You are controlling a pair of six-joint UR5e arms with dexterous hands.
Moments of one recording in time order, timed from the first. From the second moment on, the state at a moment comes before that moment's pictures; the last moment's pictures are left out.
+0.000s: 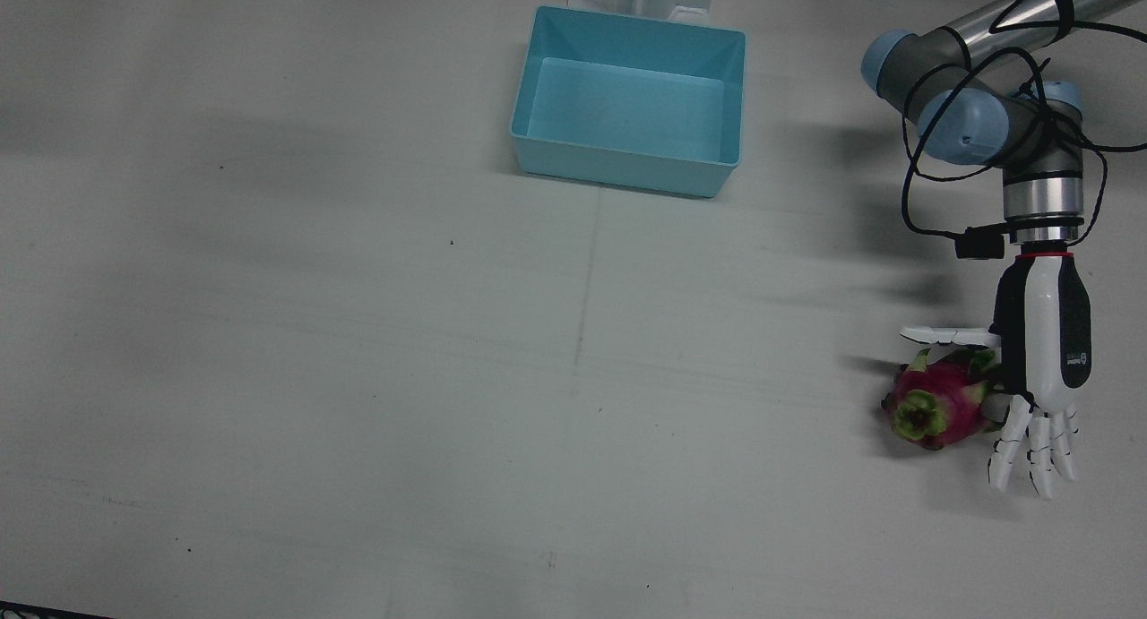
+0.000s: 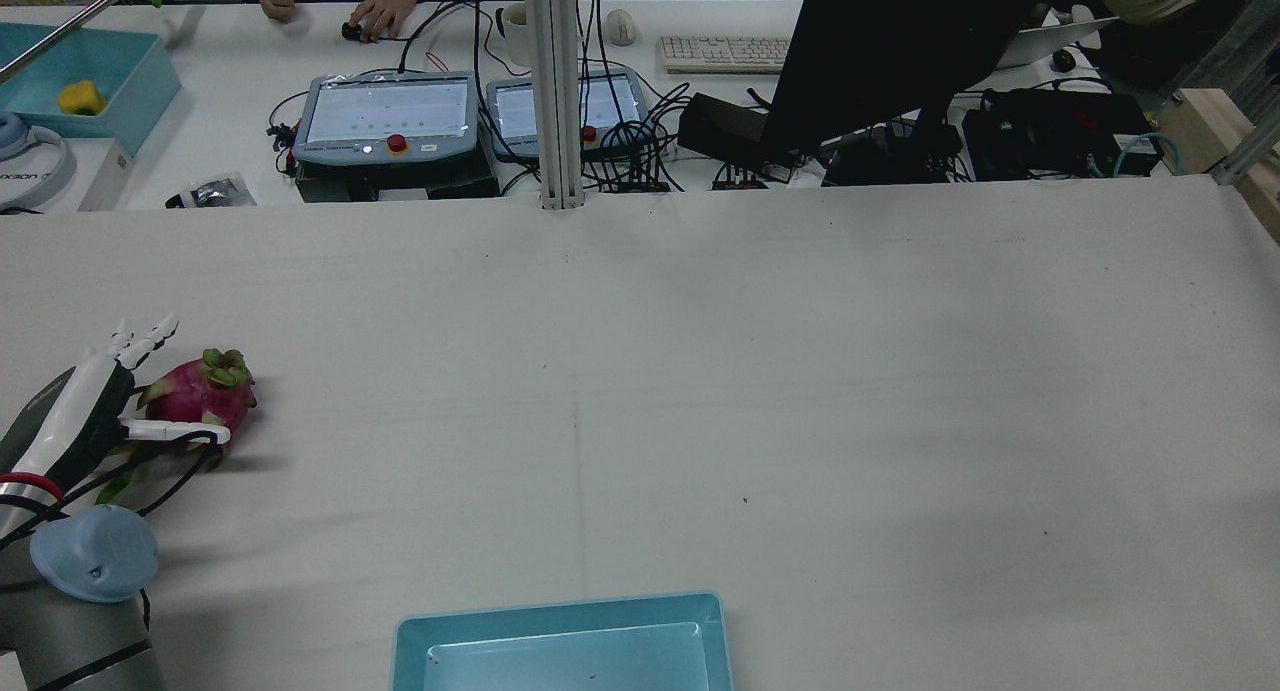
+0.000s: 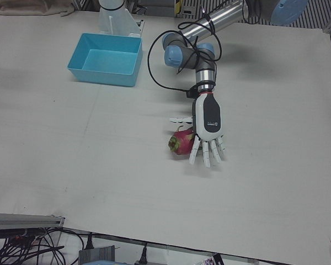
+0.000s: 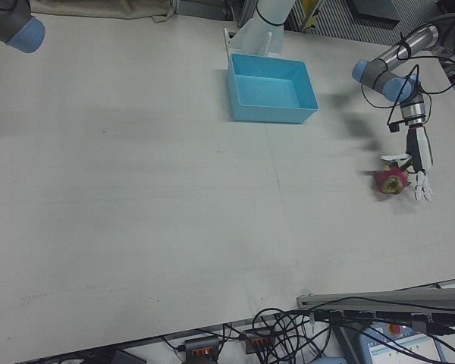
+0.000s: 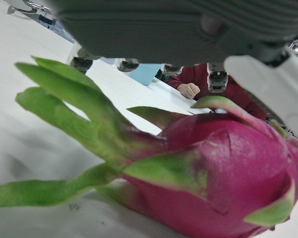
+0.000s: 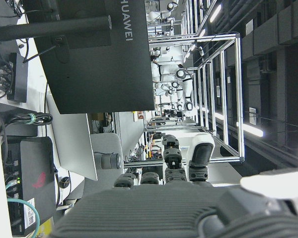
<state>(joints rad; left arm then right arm) -0.56 -1.86 -1.69 0.94 0.76 0.62 1.50 -1.55 1.57 -3.25 -1.45 0.11</state>
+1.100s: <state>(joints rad) -0.53 -1.89 -1.61 0.95 0.71 0.61 1.50 -1.55 1.57 -3.25 -1.45 0.11</state>
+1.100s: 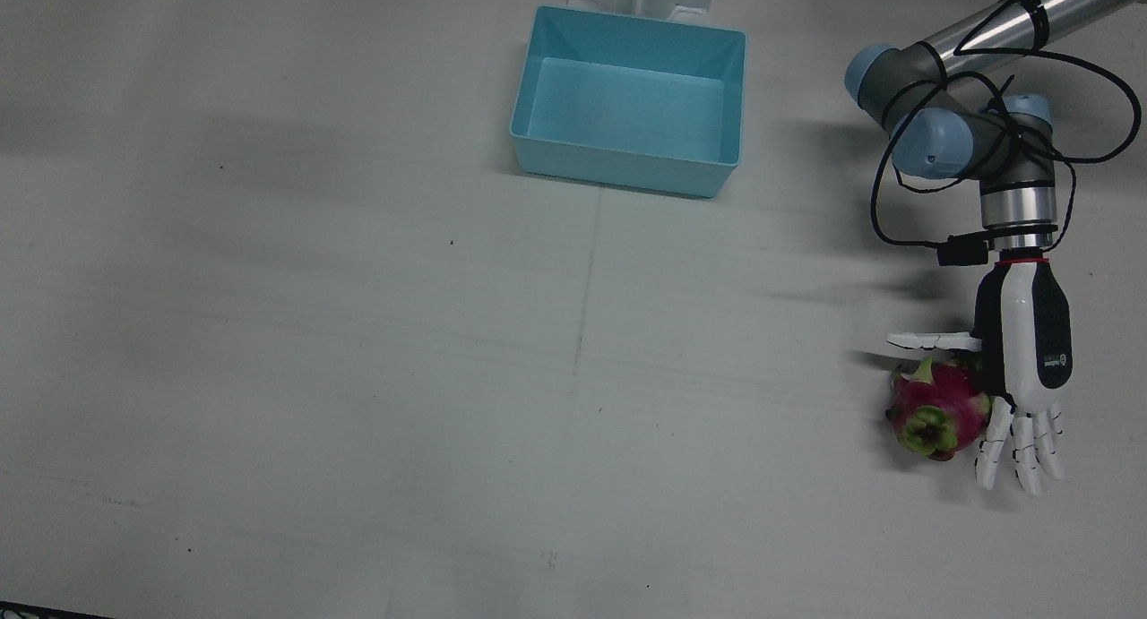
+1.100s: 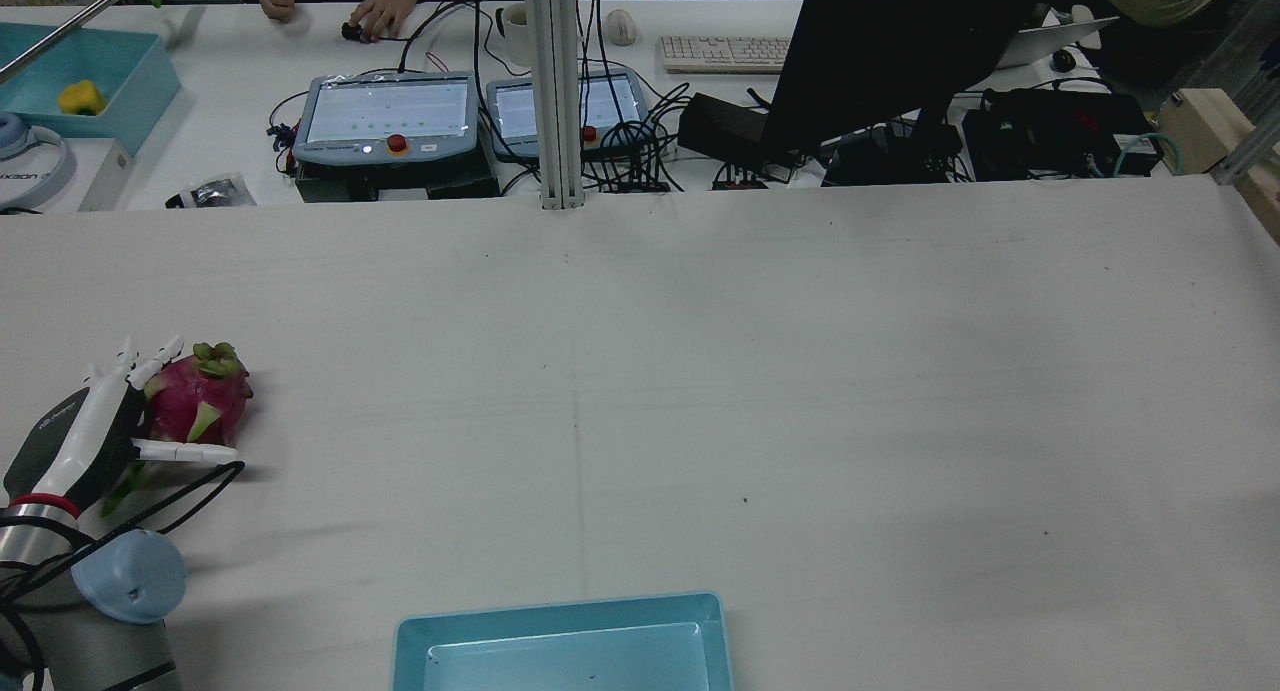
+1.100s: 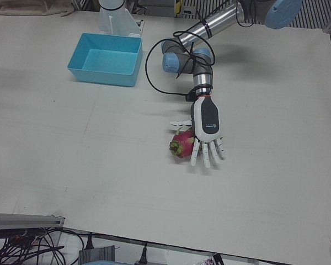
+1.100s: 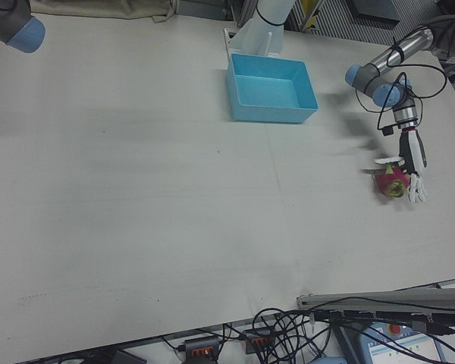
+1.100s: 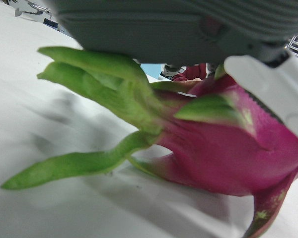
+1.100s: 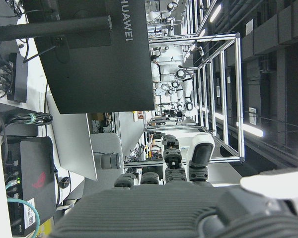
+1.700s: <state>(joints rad) -0.54 -1.95 -1.57 1.00 0.72 0.53 1.50 -1.55 1.57 -3.25 -1.45 0.11</state>
